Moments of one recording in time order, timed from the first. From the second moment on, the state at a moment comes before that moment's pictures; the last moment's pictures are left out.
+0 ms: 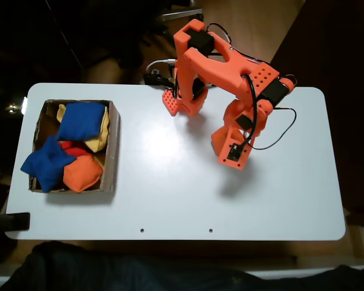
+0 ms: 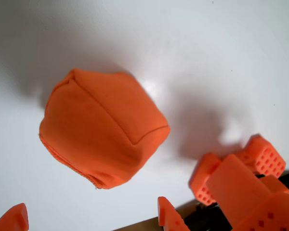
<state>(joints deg) -46.6 105.9 101.9 106.0 -28.3</state>
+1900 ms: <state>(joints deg) -46.5 111.4 109.6 106.1 -41.7</state>
